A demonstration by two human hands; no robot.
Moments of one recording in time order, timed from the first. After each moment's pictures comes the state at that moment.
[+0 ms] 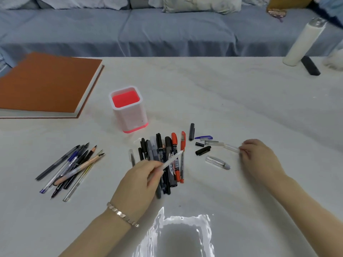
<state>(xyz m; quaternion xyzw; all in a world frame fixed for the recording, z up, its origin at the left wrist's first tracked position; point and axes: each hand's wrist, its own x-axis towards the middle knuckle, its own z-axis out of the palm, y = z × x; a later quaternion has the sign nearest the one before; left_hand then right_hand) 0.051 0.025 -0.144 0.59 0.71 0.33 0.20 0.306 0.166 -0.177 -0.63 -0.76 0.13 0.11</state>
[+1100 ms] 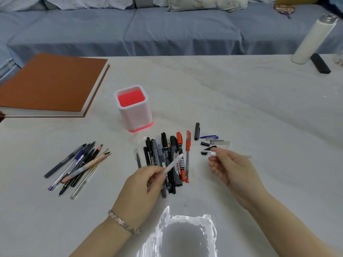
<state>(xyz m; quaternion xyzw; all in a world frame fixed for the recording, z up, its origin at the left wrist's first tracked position) 0.053 0.012 -0.139 0.54 0.72 0.35 0.28 0.232 0.102 -0.140 -0.51 -0.36 0.68 0.37</state>
